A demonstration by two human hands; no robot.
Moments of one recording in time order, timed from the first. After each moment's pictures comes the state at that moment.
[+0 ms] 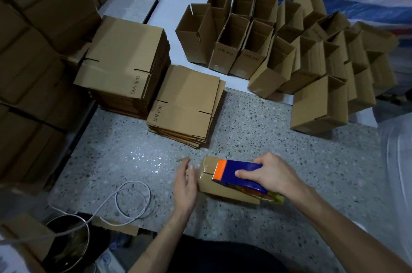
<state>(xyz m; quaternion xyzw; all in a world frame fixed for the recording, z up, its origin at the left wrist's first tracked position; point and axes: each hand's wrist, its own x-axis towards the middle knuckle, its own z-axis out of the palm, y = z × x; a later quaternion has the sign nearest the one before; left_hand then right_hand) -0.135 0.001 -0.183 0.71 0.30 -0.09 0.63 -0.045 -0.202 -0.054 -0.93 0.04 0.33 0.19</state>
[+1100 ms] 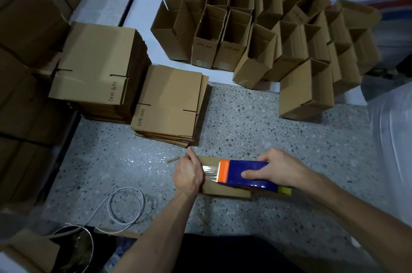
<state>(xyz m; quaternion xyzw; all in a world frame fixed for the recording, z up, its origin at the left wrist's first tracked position) -0.074 -0.038 -0.173 0.85 0.35 -0.15 0.37 -0.037 -0.256 -0.049 -0.89 0.02 0.40 0.20</state>
